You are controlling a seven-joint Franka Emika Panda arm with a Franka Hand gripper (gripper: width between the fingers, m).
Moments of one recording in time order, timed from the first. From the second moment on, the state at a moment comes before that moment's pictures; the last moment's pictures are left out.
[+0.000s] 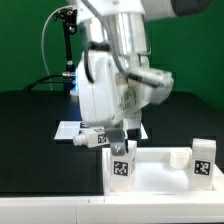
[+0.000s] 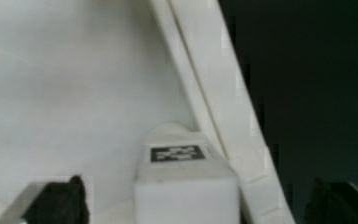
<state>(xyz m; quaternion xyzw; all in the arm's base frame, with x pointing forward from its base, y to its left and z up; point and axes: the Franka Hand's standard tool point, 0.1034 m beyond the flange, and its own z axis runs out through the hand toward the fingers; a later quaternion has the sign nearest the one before) 0.637 0.005 0.105 -0.56 0.82 0.00 0.13</state>
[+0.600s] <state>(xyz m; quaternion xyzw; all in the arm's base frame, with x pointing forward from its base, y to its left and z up) 0.643 0.007 0.116 -0.56 0.82 0.01 0.13</state>
